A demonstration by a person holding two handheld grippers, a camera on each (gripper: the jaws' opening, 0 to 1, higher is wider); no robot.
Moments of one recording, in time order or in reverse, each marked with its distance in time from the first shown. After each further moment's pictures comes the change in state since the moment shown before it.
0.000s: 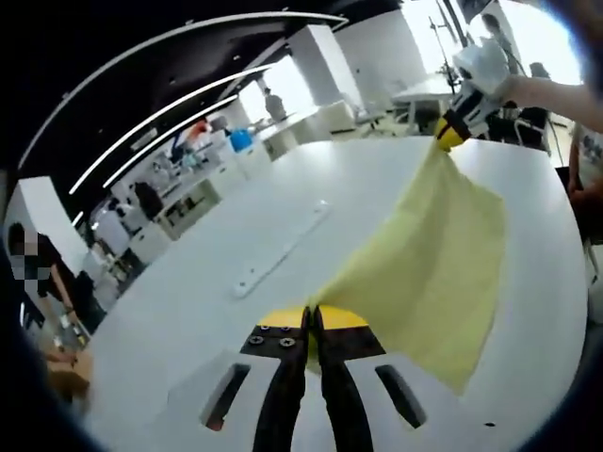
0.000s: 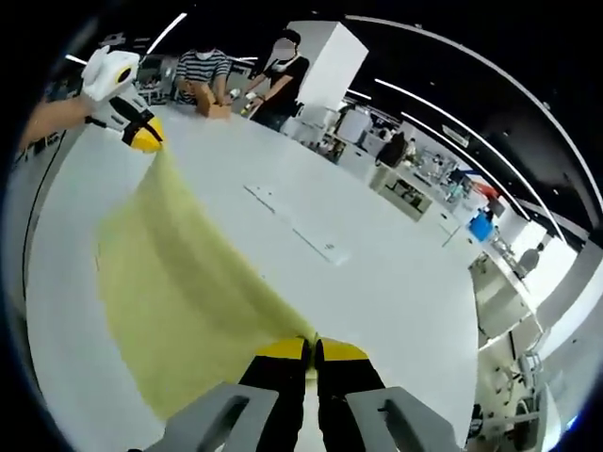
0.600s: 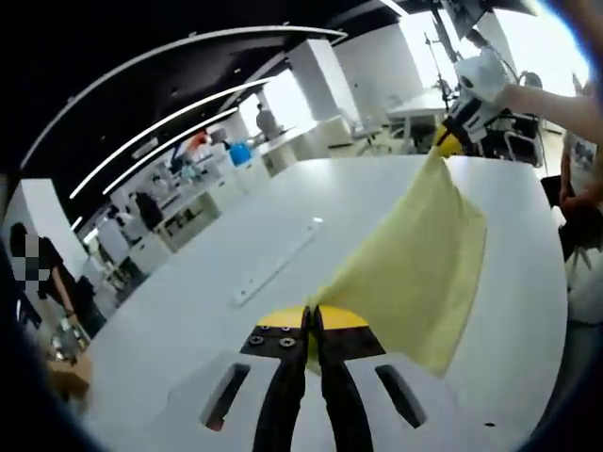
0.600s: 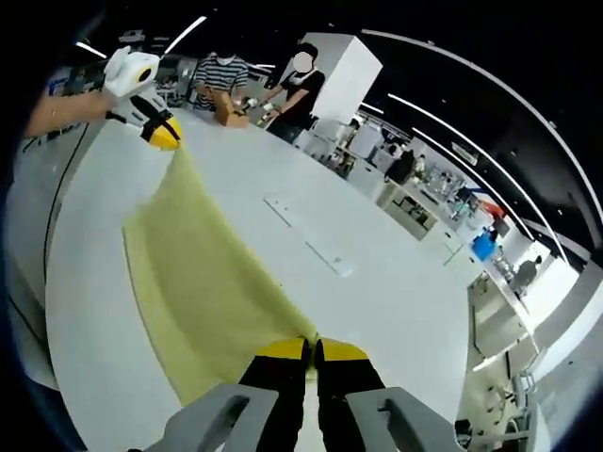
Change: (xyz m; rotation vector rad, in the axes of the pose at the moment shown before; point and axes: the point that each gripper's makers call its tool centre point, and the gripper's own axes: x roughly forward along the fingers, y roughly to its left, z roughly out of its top) left arm -0.050 -0.013 0.021 0.010 -0.075 -0.010; right arm -0.057 0.010 0.014 -0.131 -0.065 -0.018
